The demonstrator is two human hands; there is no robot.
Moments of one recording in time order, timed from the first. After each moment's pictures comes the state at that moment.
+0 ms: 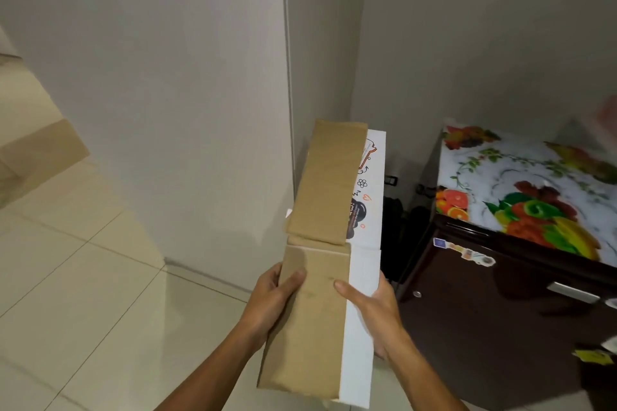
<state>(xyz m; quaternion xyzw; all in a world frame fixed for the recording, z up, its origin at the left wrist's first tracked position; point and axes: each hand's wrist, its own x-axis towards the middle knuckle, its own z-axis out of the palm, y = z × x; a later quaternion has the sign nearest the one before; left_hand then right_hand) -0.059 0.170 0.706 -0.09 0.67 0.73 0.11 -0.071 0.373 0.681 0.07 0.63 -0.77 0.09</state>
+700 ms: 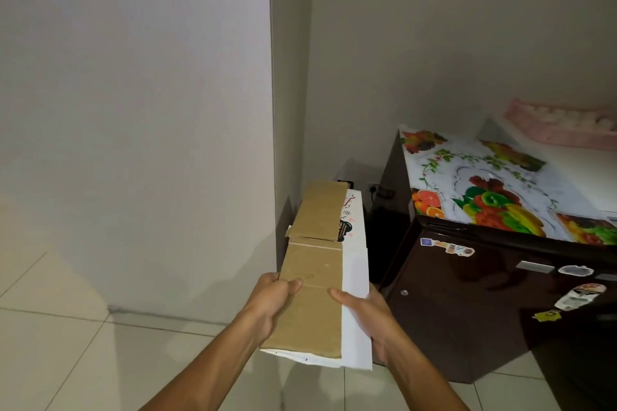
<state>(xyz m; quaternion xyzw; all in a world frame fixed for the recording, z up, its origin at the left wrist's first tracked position) -0.140 0.132 0.703 -0.17 0.67 0.68 0.25 -0.082 0.321 0.692 0.21 0.60 -0.76 0.11</state>
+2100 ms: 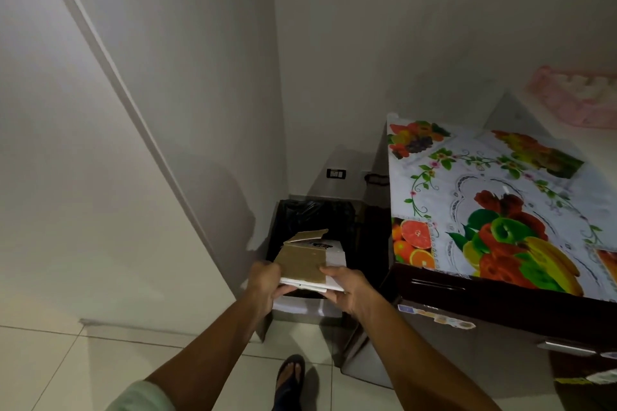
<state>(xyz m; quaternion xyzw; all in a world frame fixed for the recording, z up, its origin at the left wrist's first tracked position) -0.348 0.283 0.620 -0.31 0.62 0.69 0.23 -0.326 0.450 0.609 0.41 0.46 -0.76 0.19</state>
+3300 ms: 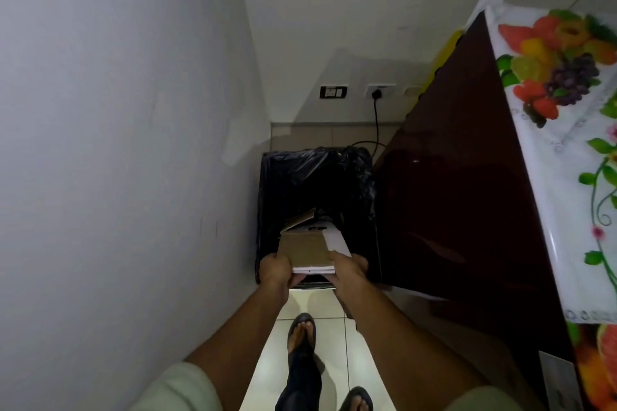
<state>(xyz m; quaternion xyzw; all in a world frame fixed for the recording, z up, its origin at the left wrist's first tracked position) -0.539 0.308 0.386 -0.45 0.56 0.63 0.30 -0.508 0.432 0.369 0.62 0.39 -0.67 0.09</state>
